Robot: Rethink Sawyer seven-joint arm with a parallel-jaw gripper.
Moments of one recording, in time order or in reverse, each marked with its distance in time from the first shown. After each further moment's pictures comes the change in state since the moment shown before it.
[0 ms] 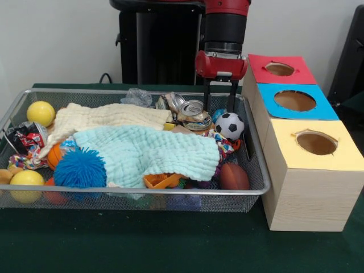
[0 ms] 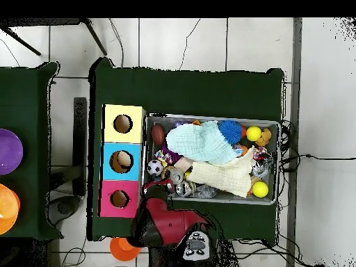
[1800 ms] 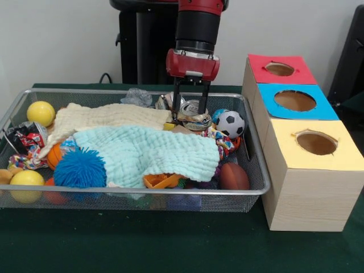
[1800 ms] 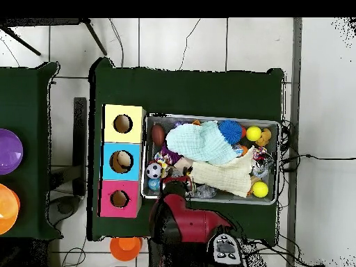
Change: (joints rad) arm -0.125 -0.013 0.005 0.000 0.002 -0.016 0.000
